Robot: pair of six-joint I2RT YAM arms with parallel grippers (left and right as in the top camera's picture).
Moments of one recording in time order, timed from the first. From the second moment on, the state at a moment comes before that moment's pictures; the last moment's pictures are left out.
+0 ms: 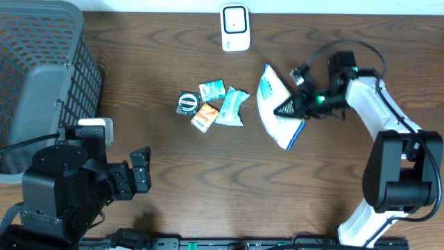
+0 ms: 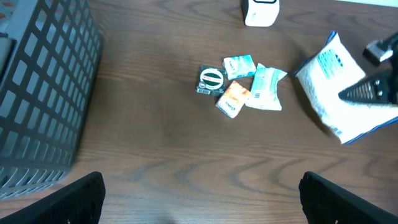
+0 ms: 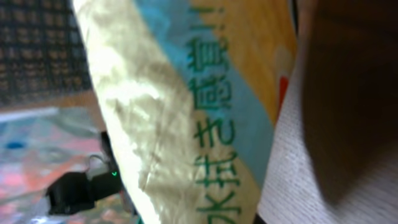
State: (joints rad) left arm -0.25 0.82 1.47 -1.39 -0.05 -0.26; right arm -0.01 1.91 1.28 -0.90 -0.96 -0.16
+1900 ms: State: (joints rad) left arm -0.25 0.82 1.47 -1.39 -0.05 -0.26; right arm 0.25 1.91 1.30 -0.87 0.07 0.23
